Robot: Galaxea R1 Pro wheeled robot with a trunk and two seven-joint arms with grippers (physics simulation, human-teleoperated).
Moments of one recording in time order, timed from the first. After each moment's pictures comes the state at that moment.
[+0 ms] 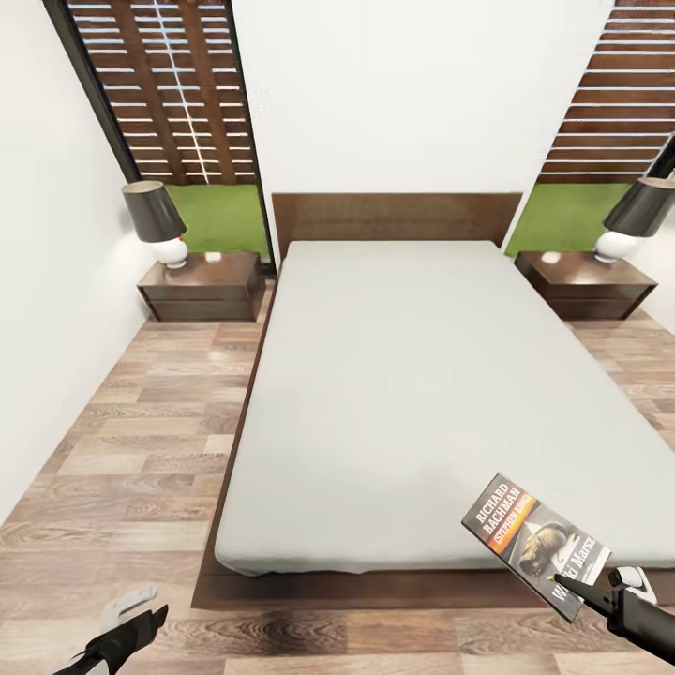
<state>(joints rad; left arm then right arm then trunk) -0.54 0.25 0.07 -0.02 0.38 -0.18 -0.16 -0.32 -0.69 0.28 -0.53 -0.98 0.43 1.42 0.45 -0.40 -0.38</state>
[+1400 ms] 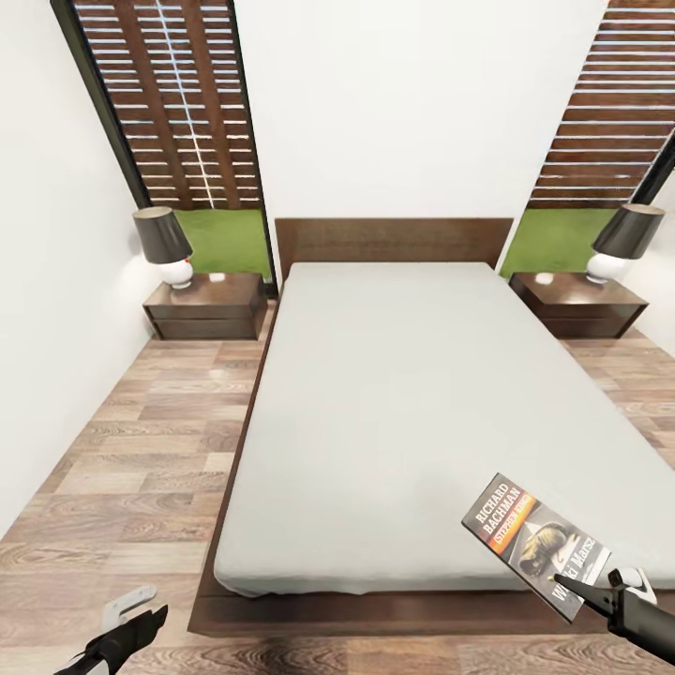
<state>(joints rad) -0.54 0.25 0.07 -0.02 0.38 -0.18 -0.16 -0.32 -0.69 0.28 -0.53 -0.98 0.43 1.42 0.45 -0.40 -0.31</state>
